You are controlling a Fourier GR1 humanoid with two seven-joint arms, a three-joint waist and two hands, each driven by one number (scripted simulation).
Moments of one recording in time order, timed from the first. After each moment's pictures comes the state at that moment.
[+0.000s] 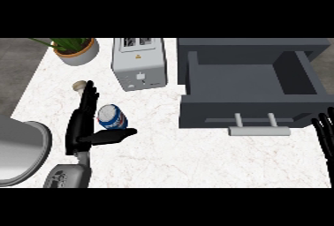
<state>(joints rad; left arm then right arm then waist) -0.13 0.02 -0.01 -1.46 -0.09 0.23 0.00 0.25 -0.07 -0.20 -2.07 -0.06 0.17 0.05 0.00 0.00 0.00</state>
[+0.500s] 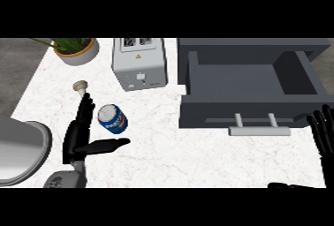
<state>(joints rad) -0.08 0.04 0.04 -1.33 -0.06 0.18 -0.16 0.23 -0.04 -0.20 -2.03 -0.03 0.17 0.02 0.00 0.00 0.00</state>
